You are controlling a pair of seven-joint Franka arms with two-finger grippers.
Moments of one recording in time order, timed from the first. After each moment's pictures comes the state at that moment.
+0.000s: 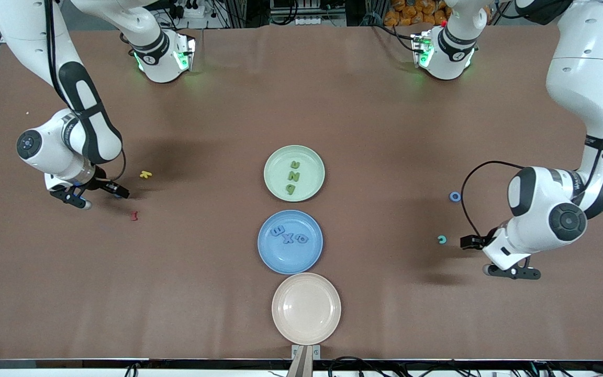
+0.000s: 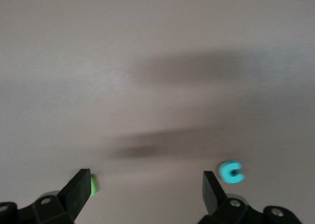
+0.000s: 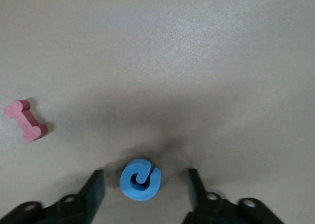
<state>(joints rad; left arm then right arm) 0.19 0.72 -0.27 -1.54 0.22 2.22 -0.06 0.25 0.41 -0.41 -2.34 0.45 2.67 -0.12</state>
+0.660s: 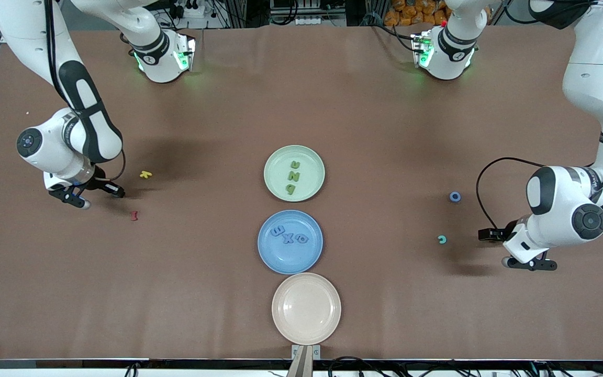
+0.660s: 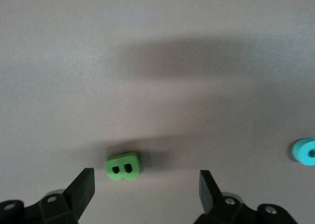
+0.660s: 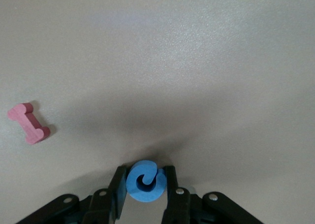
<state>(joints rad) 0.29 0.72 -0.27 -1.61 0.22 2.23 0.00 0.25 0.40 -0.40 -2.34 0.44 2.69 -0.12</state>
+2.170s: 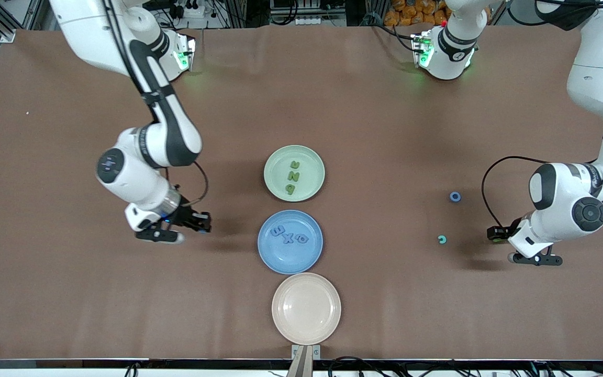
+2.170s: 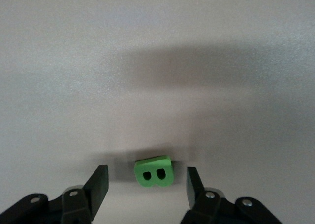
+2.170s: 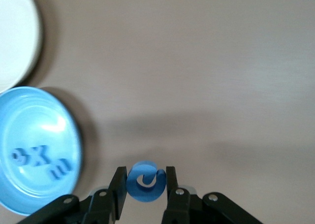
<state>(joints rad) 0.33 0.72 -0.27 -1.68 0.29 2.33 0.00 0.49 0.50 -0.18 -1.84 0.45 2.51 0.15</state>
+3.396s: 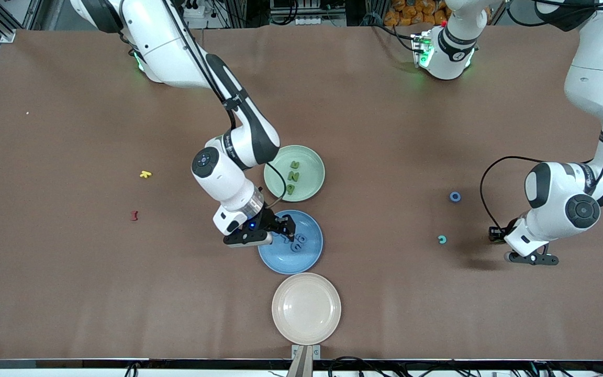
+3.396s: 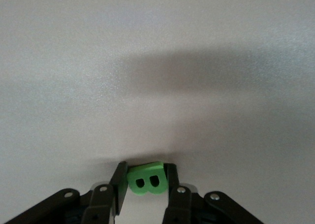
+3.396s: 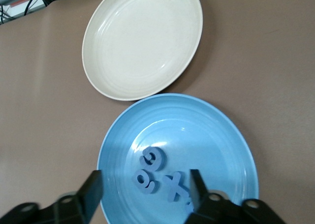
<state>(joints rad) 0.33 0.73 -0.27 -1.70 0.32 2.38 0.00 0.69 0.77 -0.13 -1.51 0.57 2.72 0.19</state>
